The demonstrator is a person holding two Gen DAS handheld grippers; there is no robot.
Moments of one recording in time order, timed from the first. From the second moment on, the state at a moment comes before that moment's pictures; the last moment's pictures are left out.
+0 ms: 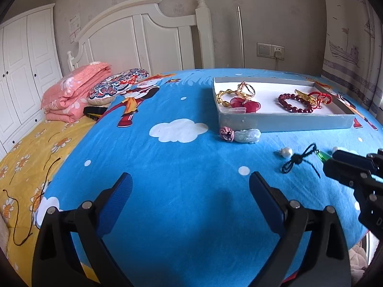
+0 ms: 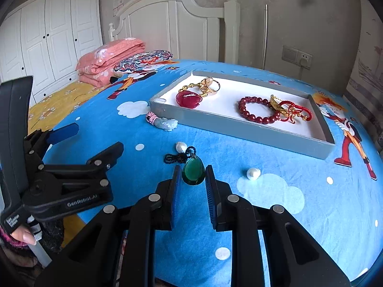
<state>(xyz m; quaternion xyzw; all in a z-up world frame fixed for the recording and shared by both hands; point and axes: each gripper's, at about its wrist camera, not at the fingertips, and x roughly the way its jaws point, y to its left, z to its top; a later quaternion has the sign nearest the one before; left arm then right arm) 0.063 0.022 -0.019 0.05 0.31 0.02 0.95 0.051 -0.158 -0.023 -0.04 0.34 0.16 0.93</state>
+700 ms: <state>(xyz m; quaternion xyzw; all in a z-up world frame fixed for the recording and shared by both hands) 0.138 -0.037 -0.008 0.04 0.37 0.06 0.93 0.046 -0.191 -0.029 0.01 0.33 0.18 0.93</state>
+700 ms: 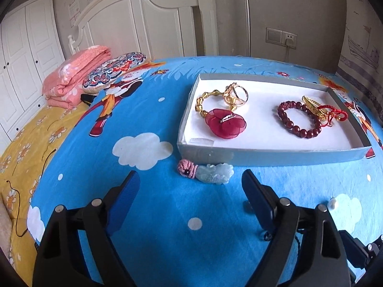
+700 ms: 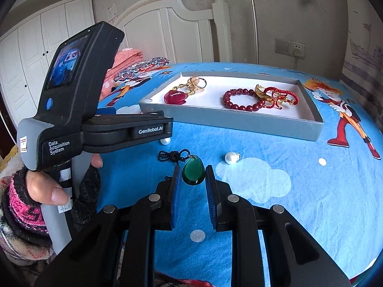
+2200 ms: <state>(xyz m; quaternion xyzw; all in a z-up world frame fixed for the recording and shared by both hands) 0.129 0.008 -0.022 0.02 0.39 0.03 0.92 0.042 -0.166 -0.028 -0.02 0.32 0.19 0.93</state>
